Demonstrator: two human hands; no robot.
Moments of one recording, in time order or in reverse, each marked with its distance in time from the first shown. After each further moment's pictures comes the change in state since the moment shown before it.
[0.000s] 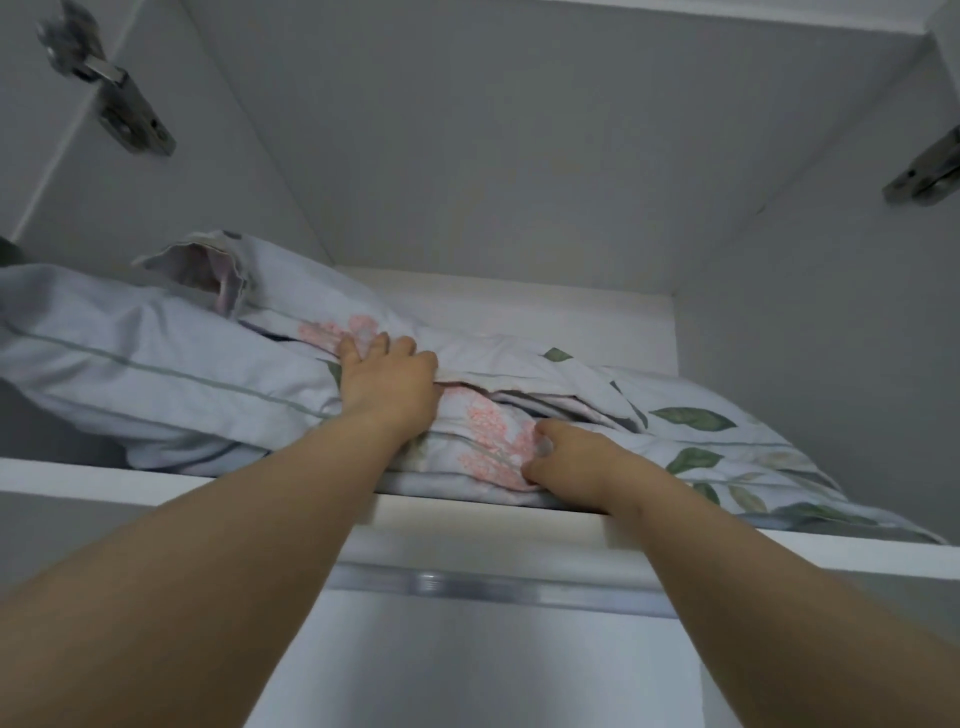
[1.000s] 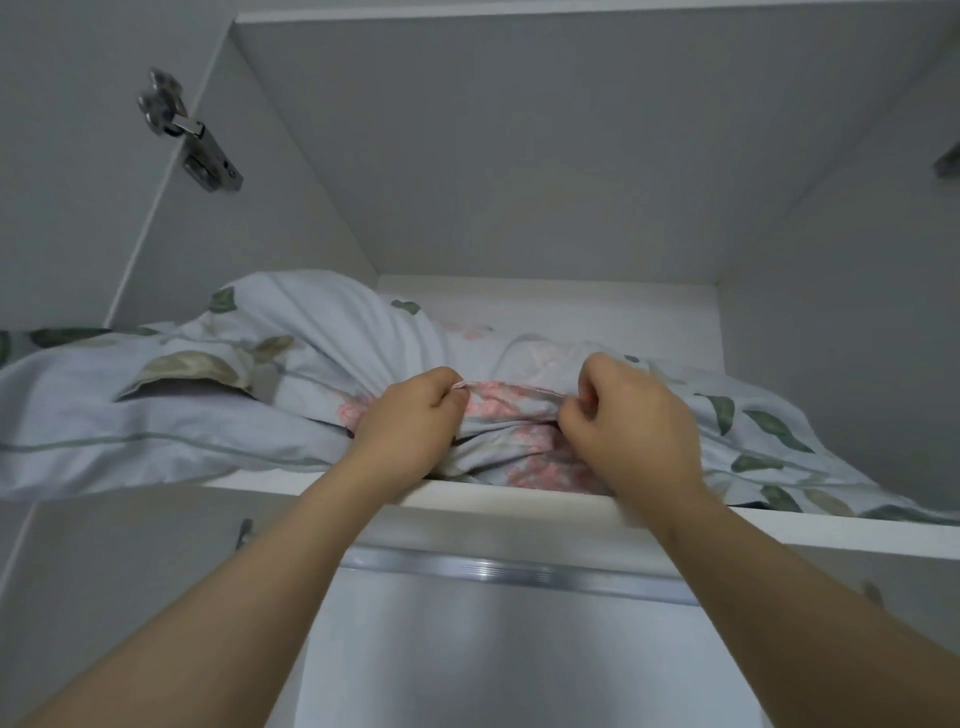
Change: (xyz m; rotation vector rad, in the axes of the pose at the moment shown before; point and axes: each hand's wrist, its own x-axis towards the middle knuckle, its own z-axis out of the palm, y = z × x) left_hand -0.078 -0.008 -0.041 -0.718 0.043 -0.003; right_hand -0.035 -0.009 -0.003 -0.030 0.798 -0.297
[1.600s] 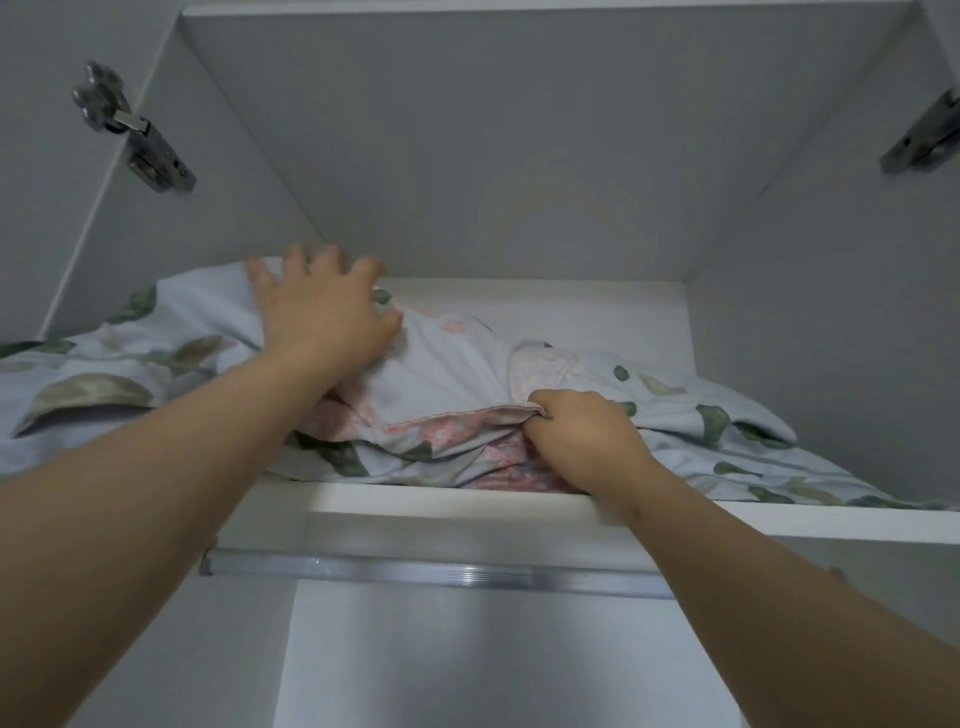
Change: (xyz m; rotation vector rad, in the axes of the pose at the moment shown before) left_hand 0.064 0.007 -0.049 0.774 0.208 -0.053; right_hand 0.008 0.006 0.007 0.038 -0.423 -0.008
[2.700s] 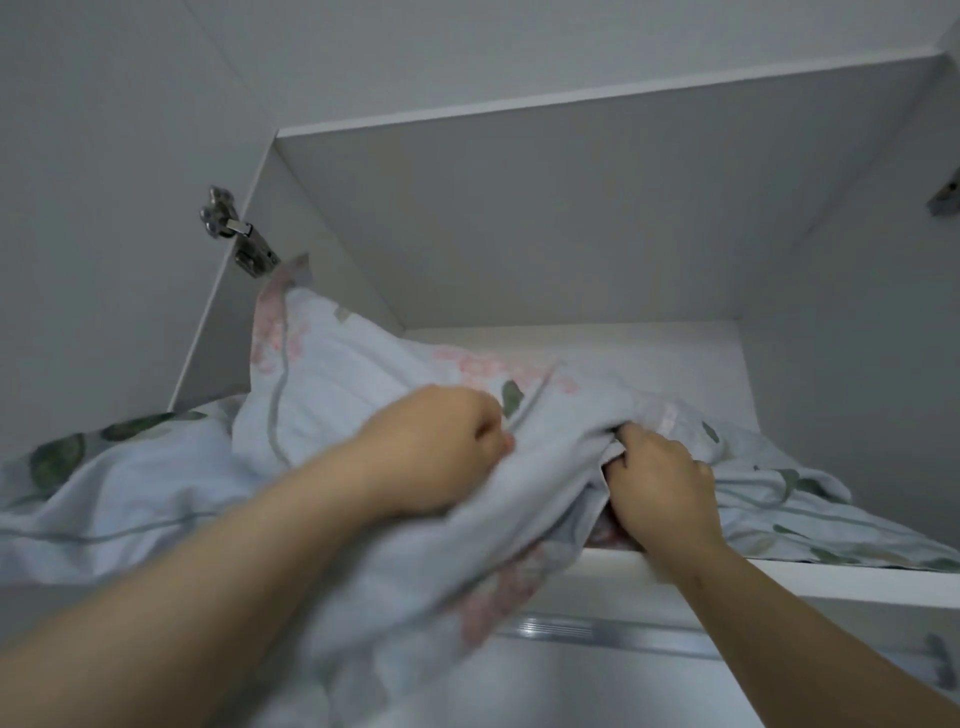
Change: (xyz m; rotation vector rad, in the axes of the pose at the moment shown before) left_hand -0.079 0.030 -0.091 -0.222 -0.399 0.328; right_hand -0.008 0.005 0.000 -0.021 0.274 0.227
